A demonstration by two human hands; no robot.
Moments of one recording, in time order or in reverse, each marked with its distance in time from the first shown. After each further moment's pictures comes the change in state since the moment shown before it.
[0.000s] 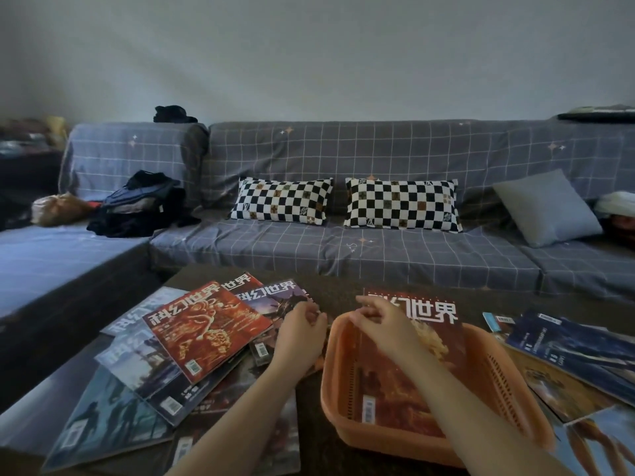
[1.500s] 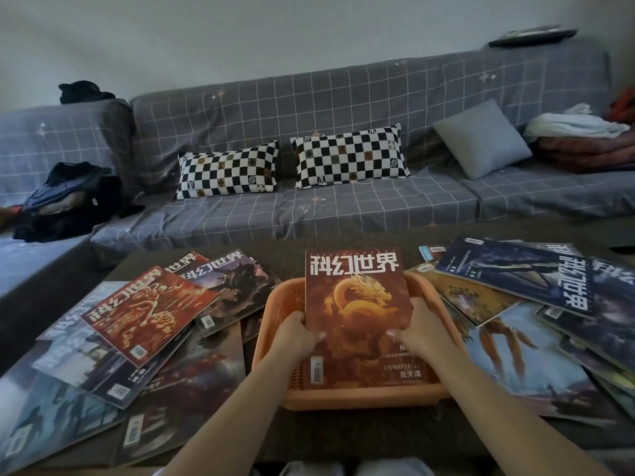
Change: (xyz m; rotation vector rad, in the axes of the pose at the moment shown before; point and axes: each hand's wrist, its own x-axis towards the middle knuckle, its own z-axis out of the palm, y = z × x) left_hand -0.045 0.000 0.091 0.155 -0.369 -0.276; right_hand -0.083 0.103 -0.090 -0.205 0.055 0.512
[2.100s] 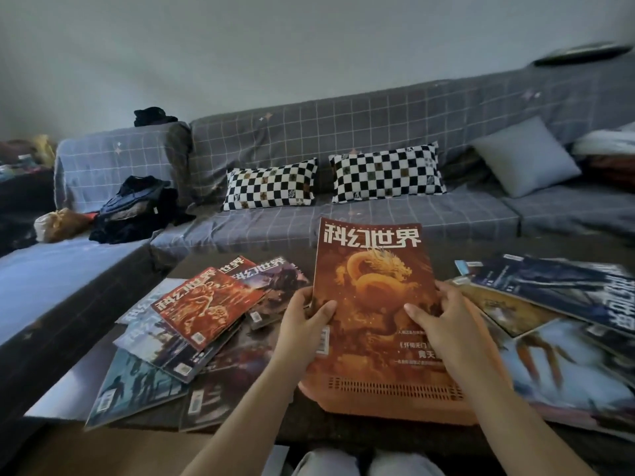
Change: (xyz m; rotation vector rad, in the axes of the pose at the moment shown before) left_hand -0.080 -0.008 -0.053 -0.595 0.160 0.366; right_hand -0.060 -0.040 -0.002 0.499 0.212 -0.169
